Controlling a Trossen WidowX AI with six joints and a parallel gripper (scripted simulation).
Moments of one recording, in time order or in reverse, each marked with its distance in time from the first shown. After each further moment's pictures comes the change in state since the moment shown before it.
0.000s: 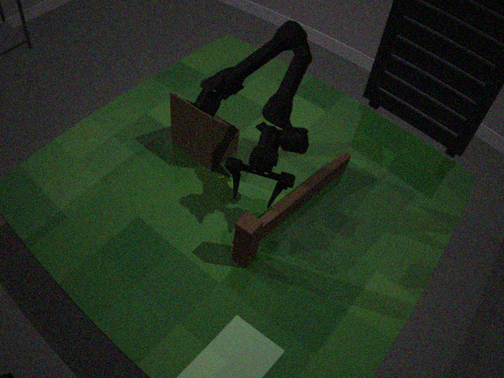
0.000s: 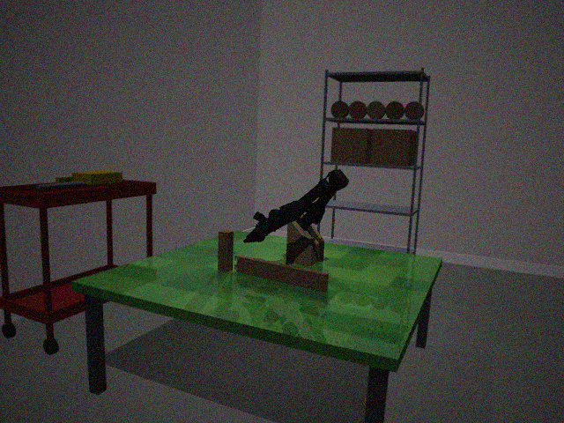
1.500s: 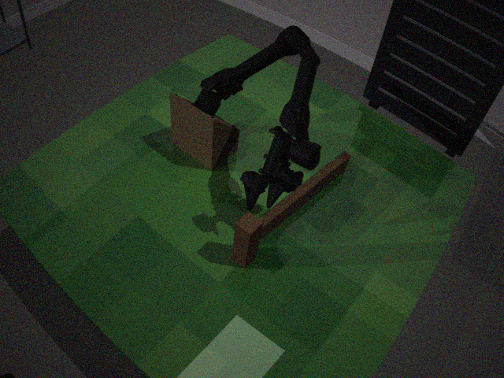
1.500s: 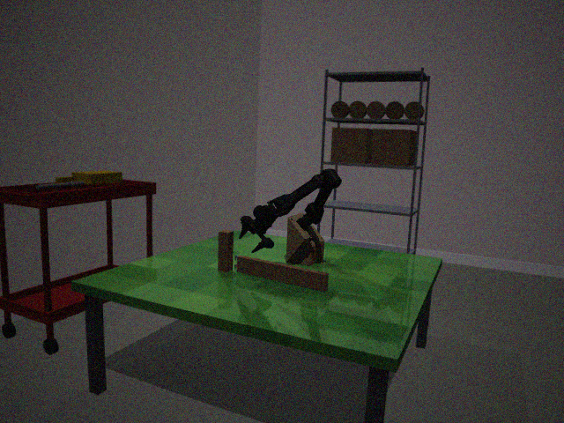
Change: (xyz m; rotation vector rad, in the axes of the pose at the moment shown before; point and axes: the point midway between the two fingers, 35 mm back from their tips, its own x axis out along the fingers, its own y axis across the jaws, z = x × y) arm 0.009 0.027 -0.009 -1.112 0.385 0.128
